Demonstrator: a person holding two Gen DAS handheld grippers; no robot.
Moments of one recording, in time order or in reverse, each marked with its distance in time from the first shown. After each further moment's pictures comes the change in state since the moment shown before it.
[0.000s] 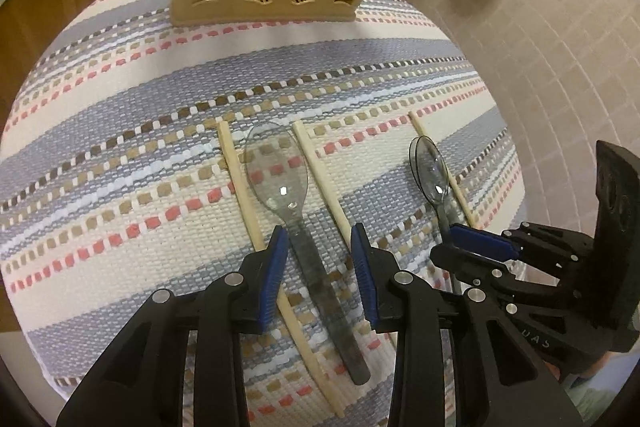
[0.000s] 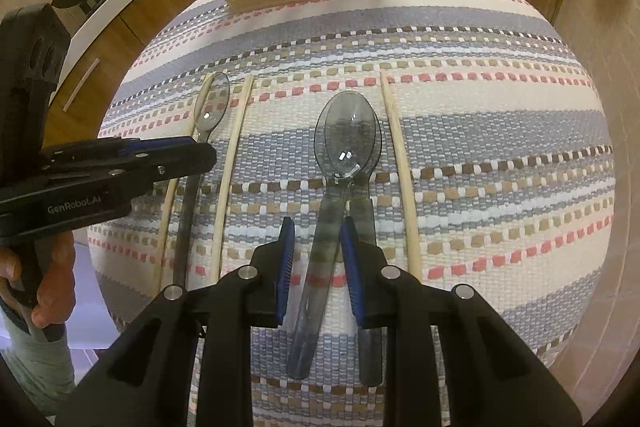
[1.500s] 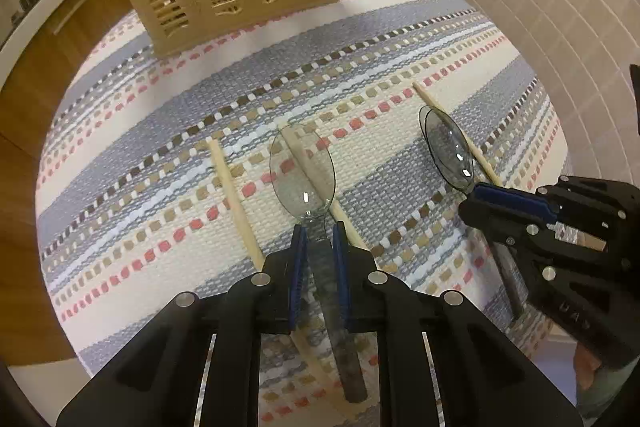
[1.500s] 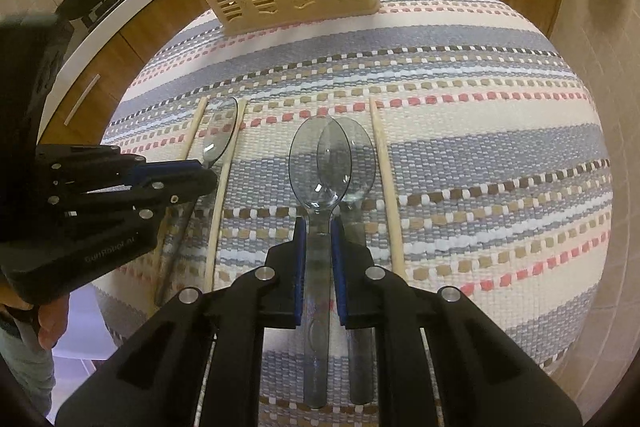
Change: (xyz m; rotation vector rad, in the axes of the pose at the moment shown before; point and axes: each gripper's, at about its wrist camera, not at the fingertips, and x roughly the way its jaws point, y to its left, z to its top) left arm 0.012 -0.043 0.001 0.180 0.060 0.218; right arm -0.005 -0.012 0.001 -0.001 -0.073 0.009
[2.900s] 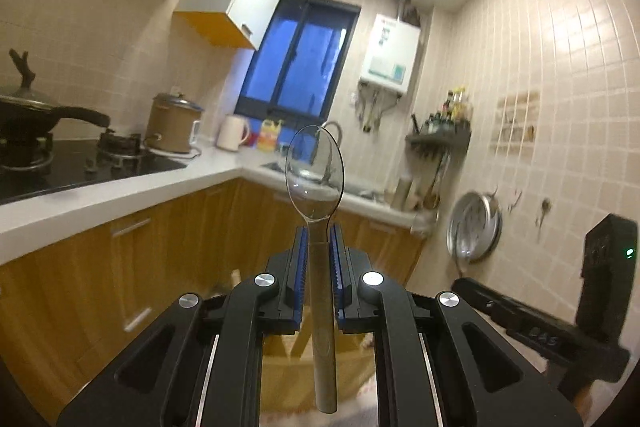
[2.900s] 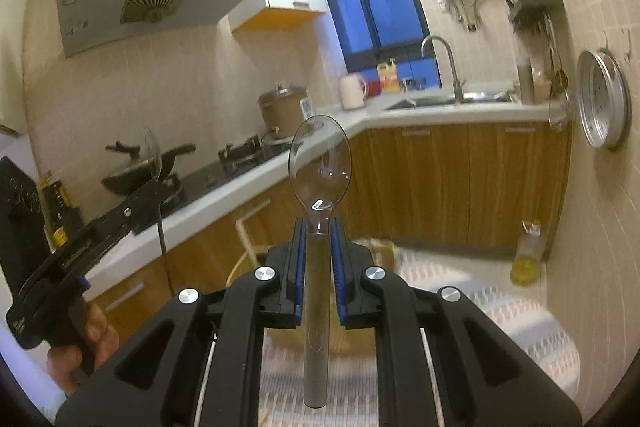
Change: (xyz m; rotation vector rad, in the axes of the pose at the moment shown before) left arm -0.192 0.080 0.082 -0.276 -1.119 -0.055; right arm -0.126 0.015 0.174 -0.038 -0.763 0.083
